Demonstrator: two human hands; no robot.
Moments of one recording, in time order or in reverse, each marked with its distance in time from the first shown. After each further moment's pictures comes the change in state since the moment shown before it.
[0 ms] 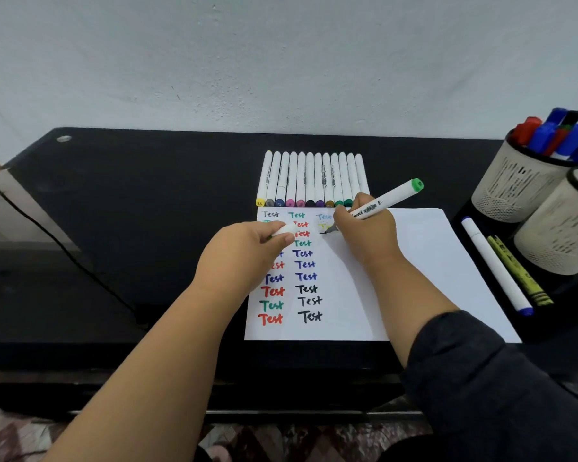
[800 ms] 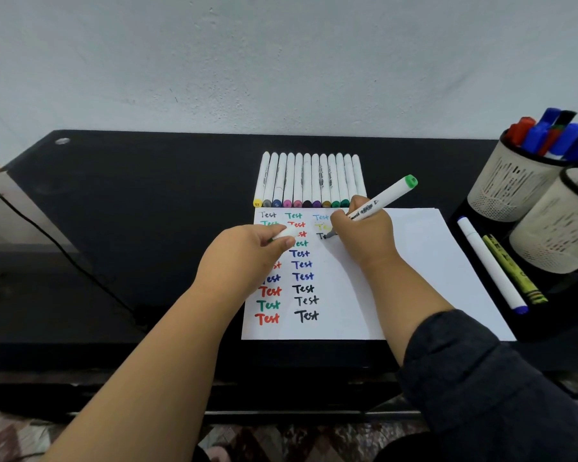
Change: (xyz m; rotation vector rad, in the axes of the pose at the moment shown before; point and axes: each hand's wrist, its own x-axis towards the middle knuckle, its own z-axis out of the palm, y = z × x) left_hand 0.000 0.000 0.004 -0.005 -0.022 0.011; right_hand -0.001 0.001 -0.001 -0.035 0.018 0.010
